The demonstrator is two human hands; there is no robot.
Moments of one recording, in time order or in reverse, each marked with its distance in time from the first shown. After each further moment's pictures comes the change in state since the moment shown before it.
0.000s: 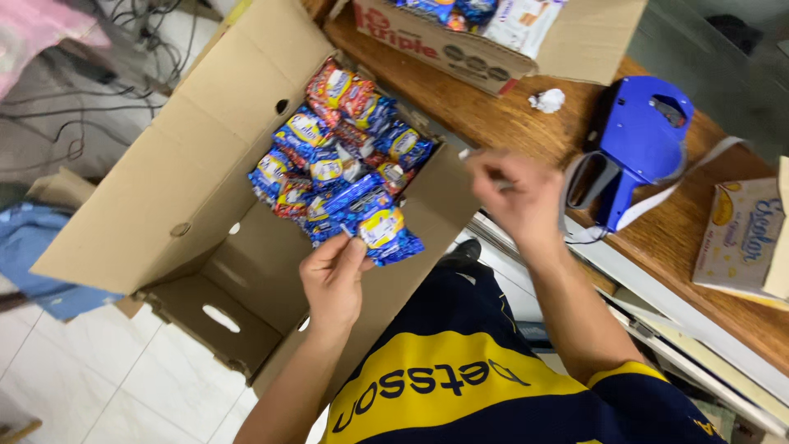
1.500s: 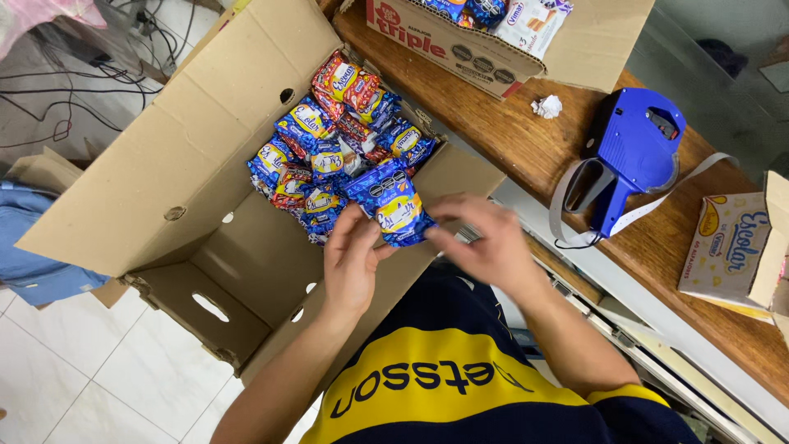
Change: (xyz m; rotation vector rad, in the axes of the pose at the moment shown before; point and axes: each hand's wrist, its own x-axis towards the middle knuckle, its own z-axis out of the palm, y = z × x) left_hand 0.004 -0.004 0.015 -0.145 -0.212 -0.155; right_hand -0.026 -0.062 0.008 0.278 -0.235 0.016
